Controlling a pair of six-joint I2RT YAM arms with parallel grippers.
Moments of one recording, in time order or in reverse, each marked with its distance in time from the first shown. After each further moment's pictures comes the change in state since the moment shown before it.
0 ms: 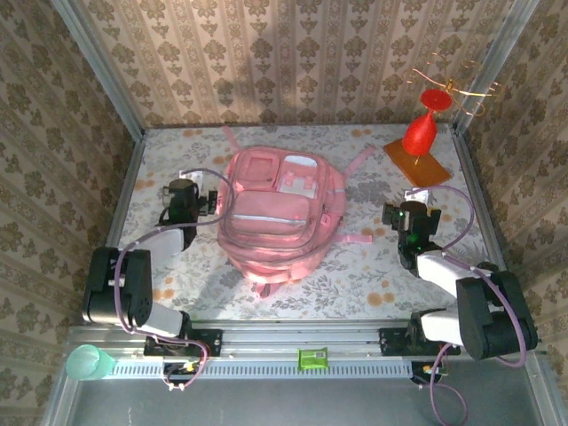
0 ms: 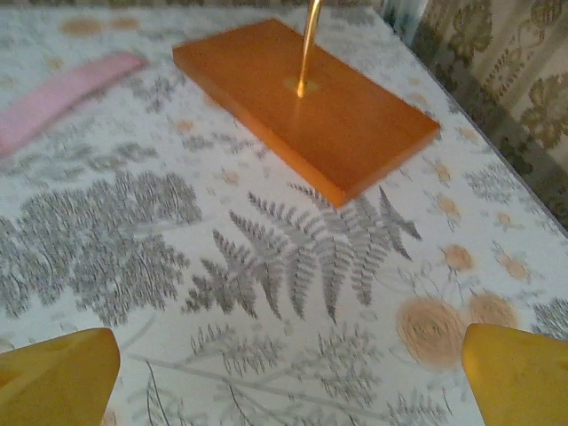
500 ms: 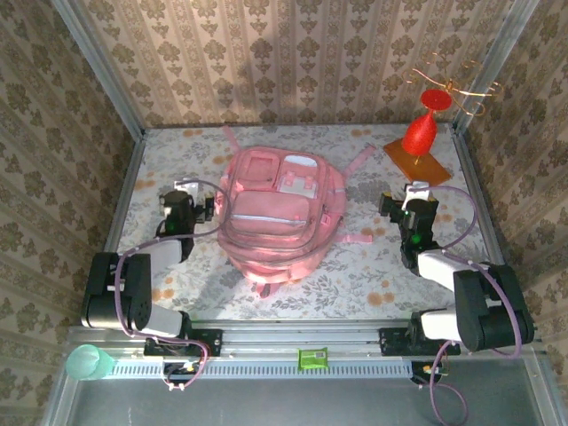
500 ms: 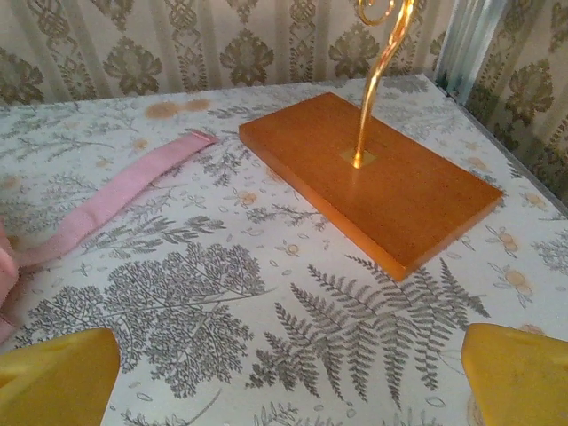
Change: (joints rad) left arm 0.063 -0.032 -0.168 0.211 0.078 -0.006; right arm -0.026 0.055 -0.004 0.202 -0.138 -0.008
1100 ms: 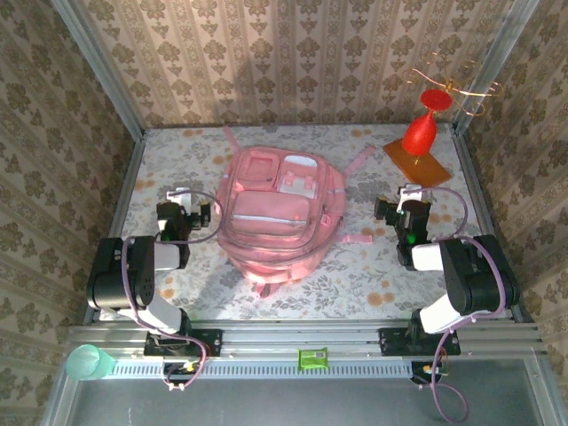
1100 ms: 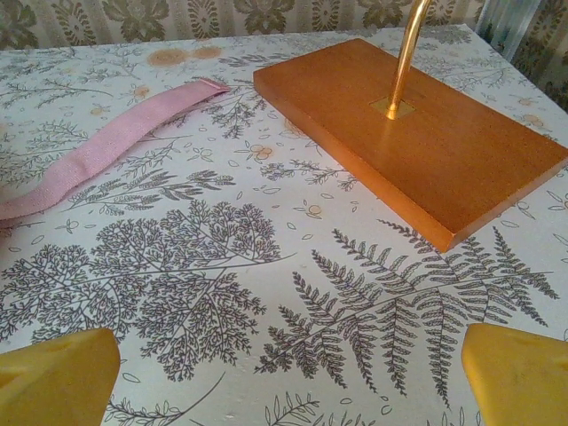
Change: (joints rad) left arm 0.076 0.137 -0.077 0.251 0.121 -0.036; right arm -0.019 0.205 0.003 0.141 -0.058 -0.006
